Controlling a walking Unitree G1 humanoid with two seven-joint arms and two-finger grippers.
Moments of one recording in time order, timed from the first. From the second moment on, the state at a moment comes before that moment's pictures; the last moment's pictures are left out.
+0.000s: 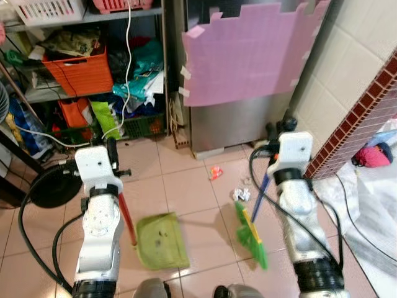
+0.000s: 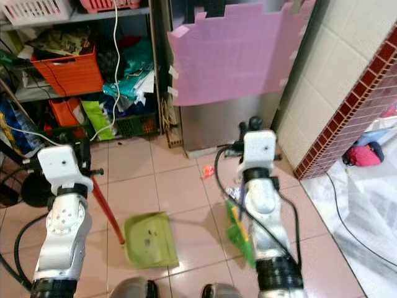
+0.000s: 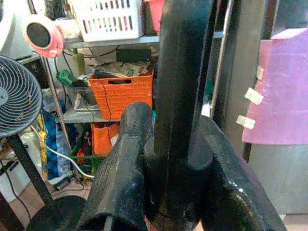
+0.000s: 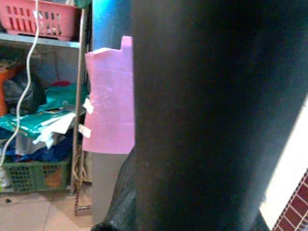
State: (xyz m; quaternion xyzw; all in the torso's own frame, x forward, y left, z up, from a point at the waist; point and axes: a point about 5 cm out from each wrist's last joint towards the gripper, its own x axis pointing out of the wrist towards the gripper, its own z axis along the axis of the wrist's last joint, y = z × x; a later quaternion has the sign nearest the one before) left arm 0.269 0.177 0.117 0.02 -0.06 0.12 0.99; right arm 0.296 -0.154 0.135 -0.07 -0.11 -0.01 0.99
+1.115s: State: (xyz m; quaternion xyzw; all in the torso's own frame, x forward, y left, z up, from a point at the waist) left arm 0.273 0.168 0.129 0.03 -0.08 0.12 0.99; right arm 0.314 -0.157 0.189 -0.11 -0.20 0.01 0.97
